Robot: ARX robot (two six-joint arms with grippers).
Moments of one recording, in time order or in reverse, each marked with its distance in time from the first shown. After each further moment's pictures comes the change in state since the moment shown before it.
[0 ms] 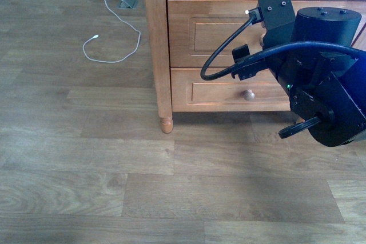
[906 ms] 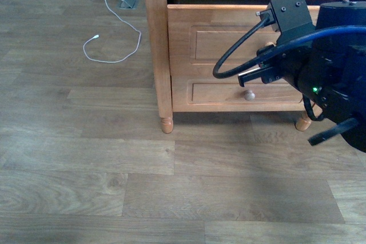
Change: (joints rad) left arm 0.000 0.000 0.000 0.000 0.000 0.000; right arm -0.019 -0.147 -0.171 -0.099 -0.103 0.055
